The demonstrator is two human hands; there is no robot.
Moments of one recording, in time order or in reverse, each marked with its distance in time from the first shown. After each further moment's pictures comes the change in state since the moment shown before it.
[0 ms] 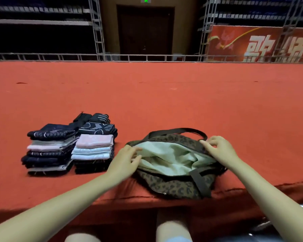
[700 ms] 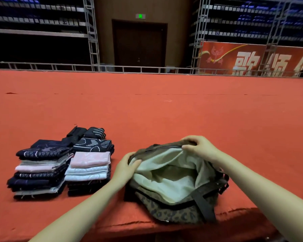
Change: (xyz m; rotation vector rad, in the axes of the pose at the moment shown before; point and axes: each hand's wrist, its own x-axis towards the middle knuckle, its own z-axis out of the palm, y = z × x) left_hand 0.052 -0.012 0.011 -0.481 0.044 -0.325; right_hand 0.056 -0.076 -0.006 0.263 -0.260 -0.083
